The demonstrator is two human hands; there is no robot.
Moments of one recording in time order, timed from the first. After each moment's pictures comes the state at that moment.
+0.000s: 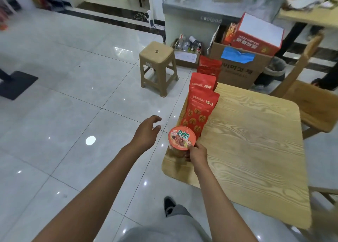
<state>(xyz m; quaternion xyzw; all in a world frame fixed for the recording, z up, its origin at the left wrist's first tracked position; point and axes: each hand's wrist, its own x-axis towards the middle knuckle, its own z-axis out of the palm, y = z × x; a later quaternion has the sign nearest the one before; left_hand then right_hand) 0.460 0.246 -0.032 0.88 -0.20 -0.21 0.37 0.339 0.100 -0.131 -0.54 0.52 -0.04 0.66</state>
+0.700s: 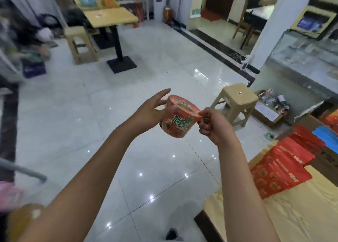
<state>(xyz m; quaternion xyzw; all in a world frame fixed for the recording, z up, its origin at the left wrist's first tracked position) 0.489 0.463 0.118 0.79 -0.03 -0.09 0.60 0.517 0.247 0.083 -0.59 0.17 0.16 0.78</state>
